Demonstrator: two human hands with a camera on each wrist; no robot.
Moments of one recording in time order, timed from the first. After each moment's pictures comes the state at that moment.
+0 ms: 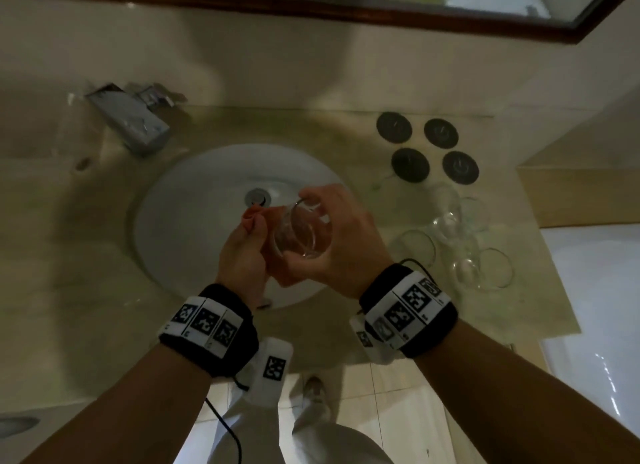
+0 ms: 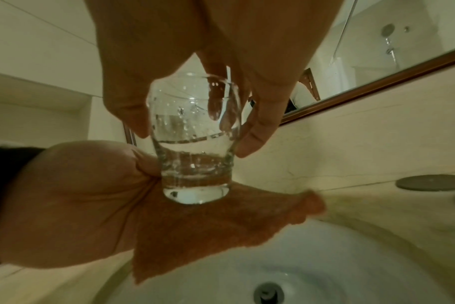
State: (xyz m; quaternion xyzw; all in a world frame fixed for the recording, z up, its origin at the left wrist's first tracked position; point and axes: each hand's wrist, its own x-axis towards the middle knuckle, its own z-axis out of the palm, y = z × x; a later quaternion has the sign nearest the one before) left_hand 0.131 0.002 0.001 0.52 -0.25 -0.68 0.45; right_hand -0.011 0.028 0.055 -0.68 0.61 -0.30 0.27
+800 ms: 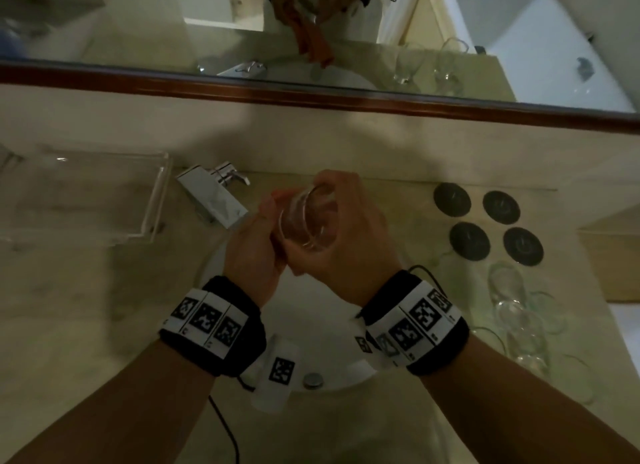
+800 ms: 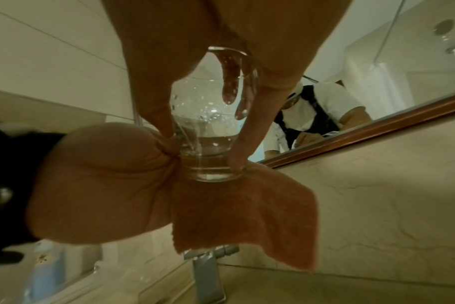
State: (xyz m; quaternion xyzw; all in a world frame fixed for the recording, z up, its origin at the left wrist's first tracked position) left_hand 0.196 -0.131 0.062 0.45 -0.29 -0.68 0.50; right_hand 0.062 -0.106 0.103 -0.68 0.58 -0.38 0.23
